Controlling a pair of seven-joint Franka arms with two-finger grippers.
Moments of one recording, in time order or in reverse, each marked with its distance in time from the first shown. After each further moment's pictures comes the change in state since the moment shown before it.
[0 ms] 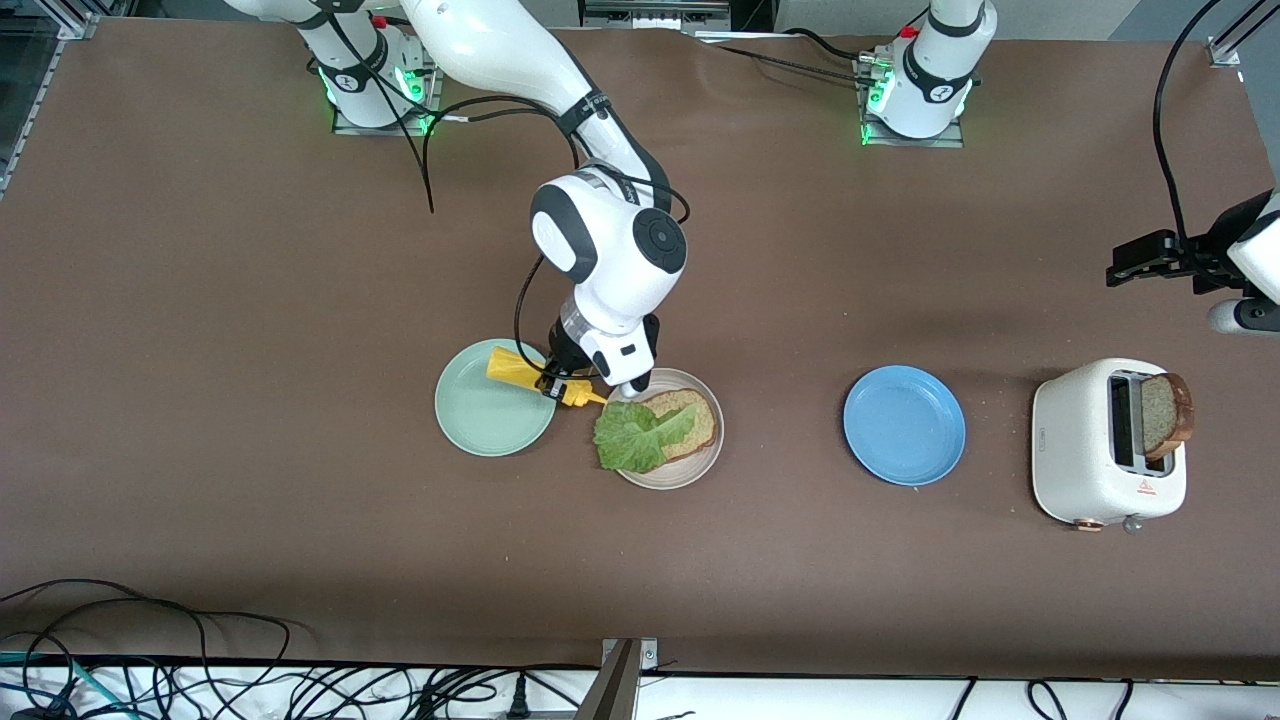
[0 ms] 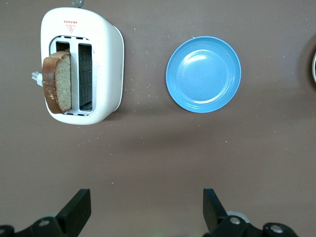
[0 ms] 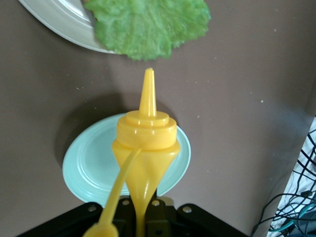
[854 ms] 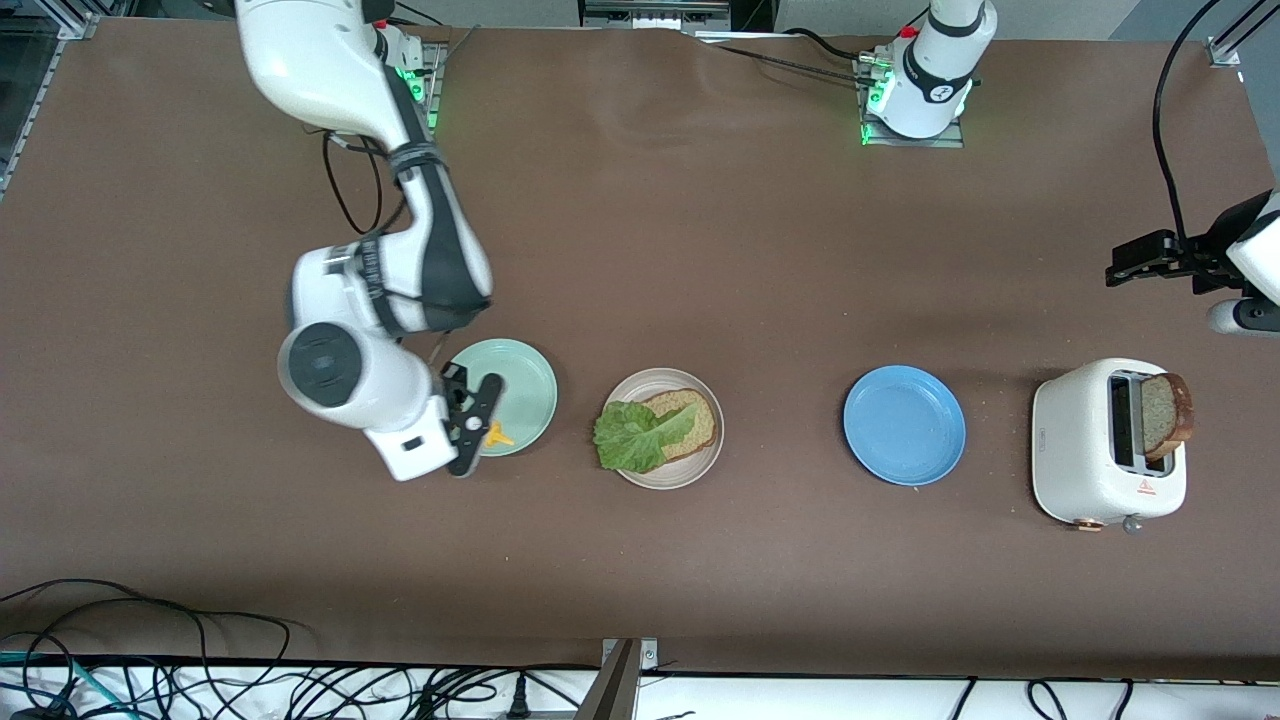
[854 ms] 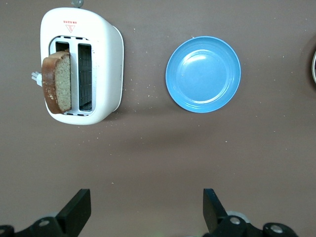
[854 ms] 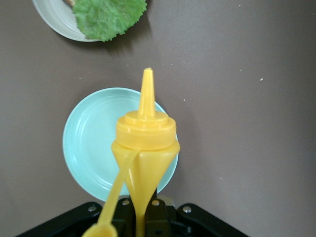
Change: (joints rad) left arm 0.000 0.000 -0.001 0.000 0.000 0.000 0.000; right arm -0.372 -0.097 -0.025 0.002 0.614 -0.068 -0.464
